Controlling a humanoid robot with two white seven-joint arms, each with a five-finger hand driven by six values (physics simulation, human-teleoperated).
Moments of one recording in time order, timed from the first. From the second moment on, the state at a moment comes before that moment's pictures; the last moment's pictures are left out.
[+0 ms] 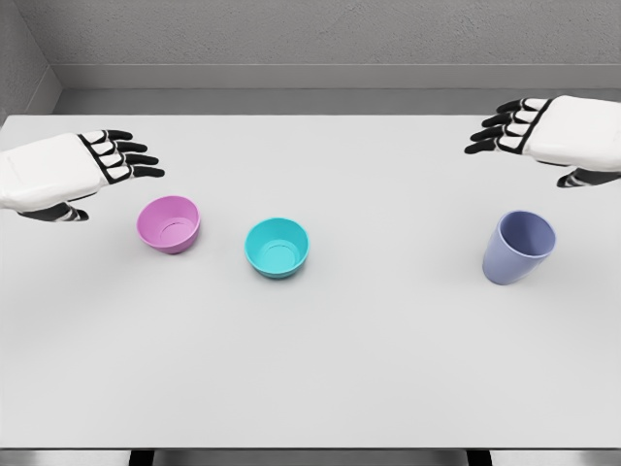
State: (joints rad) left arm -0.52 1.13 -0.56 -1.66 -0.47 -0.61 -0.20; right arm -0.68 -1.08 0.47 -1.70 0.30 -0.61 0.61
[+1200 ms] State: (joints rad) left arm -0.94 0.90 -1.06 -1.49 -0.37 -0.61 -0.56; right arm -0.69 -1.13 0.43 -1.63 0.28 -0.61 0.61
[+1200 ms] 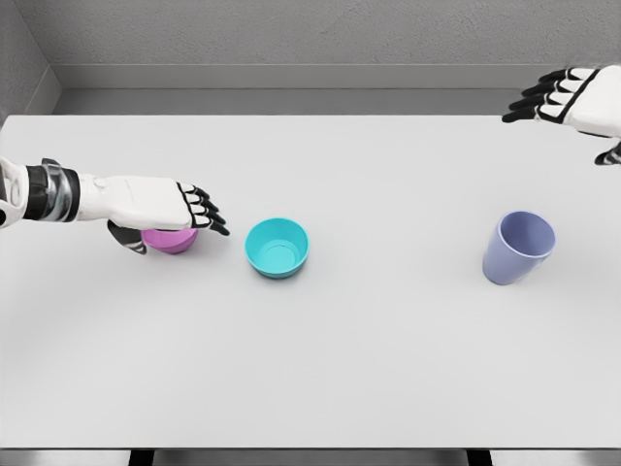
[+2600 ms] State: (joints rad) left arm -0.95 0.86 -1.06 -1.31 -0.33 -0.61 -0.56; right arm -0.58 -1.17 0.52 -1.70 0.28 -0.61 0.61
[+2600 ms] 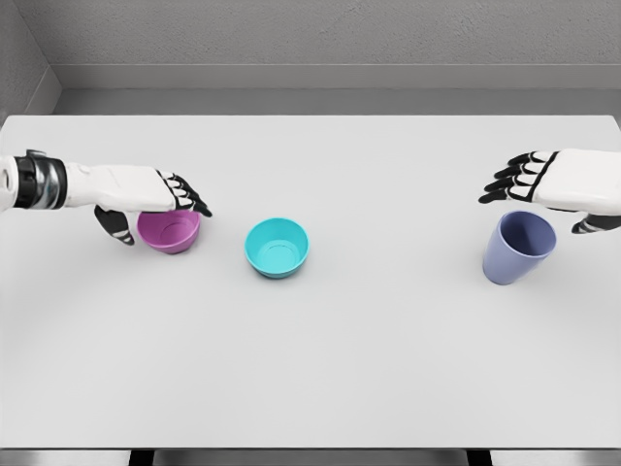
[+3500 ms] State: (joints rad) left arm -0.94 0.83 -1.06 -1.28 -0.34 -0.61 -0.56; right arm -0.56 -1.19 0.55 -1.71 0.28 -0.61 0.61
